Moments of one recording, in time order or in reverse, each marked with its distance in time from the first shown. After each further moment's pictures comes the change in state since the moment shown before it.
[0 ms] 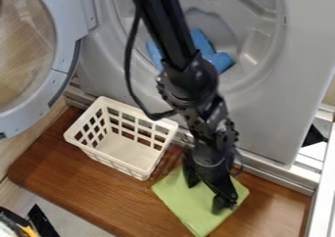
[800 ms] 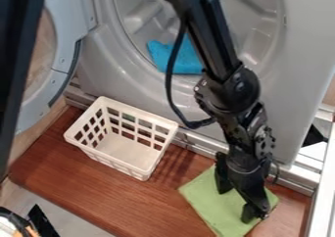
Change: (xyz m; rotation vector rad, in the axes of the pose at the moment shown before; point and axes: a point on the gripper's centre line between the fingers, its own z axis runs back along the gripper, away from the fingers) arm 0.027 -0.041 -0.009 -0.059 -0.010 -0.138
